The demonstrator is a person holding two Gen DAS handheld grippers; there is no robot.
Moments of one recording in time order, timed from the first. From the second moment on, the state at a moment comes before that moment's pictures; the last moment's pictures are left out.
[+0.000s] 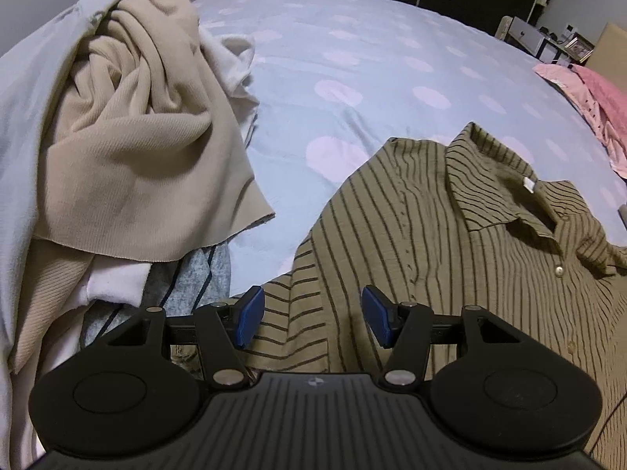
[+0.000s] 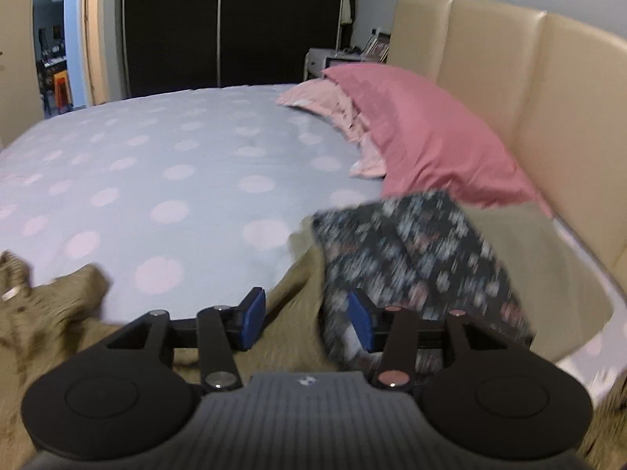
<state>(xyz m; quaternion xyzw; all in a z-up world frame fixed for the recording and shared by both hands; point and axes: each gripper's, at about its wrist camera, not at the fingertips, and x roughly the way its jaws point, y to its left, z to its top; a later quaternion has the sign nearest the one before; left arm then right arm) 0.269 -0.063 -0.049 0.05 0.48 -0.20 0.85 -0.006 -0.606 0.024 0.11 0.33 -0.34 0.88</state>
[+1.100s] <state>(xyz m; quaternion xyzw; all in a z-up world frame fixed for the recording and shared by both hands) 0.225 -0.109 -0.064 0.11 0.50 -0.25 0.82 -0.034 -0.512 -0.020 0.18 0.37 -0.27 0.87</state>
